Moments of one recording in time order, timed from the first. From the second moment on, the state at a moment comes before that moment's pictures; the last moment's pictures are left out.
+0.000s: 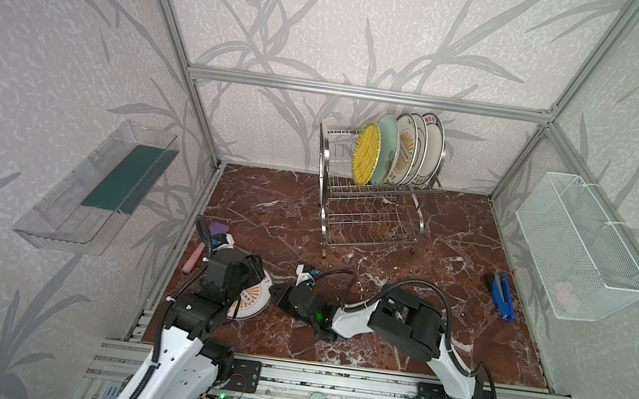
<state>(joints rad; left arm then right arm) -0.23 0.58 0.55 -0.62 -0.16 -0.74 1.20 2.26 1.14 0.73 0.19 1.40</state>
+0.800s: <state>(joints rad) -0.23 0.57 0.55 -0.62 -0.15 -0.74 1.17 2.21 1.01 0.81 0.23 1.40</state>
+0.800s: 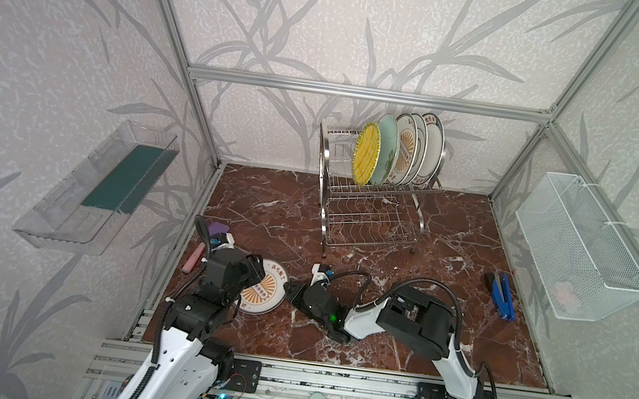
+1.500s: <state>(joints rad) -0.23 0.57 0.55 -0.62 -0.15 -0.74 1.16 2.25 1.10 0.76 0.19 1.42</state>
